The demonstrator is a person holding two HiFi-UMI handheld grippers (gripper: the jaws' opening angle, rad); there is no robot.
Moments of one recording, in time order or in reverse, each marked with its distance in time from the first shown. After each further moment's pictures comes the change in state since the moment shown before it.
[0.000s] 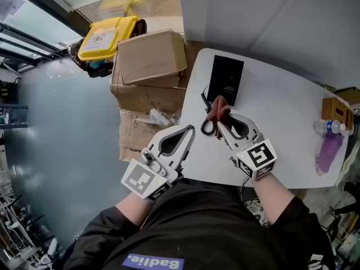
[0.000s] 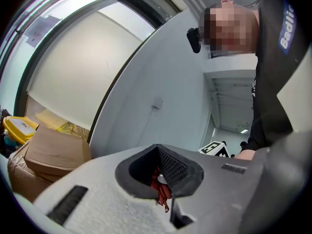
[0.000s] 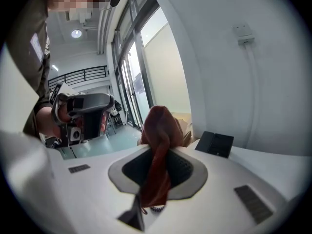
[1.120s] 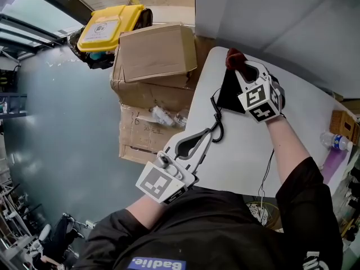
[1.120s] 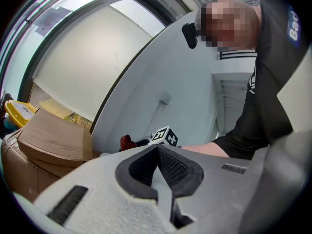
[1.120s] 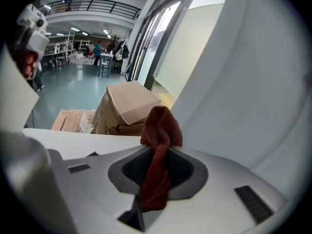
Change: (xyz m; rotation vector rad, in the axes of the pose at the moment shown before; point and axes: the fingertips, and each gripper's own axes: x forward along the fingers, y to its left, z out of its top) left arm 0.033 0.031 -0.031 -0.093 0.001 0.034; right arm 0.134 -0.164 0.019 -0.621 0.374 -0.194
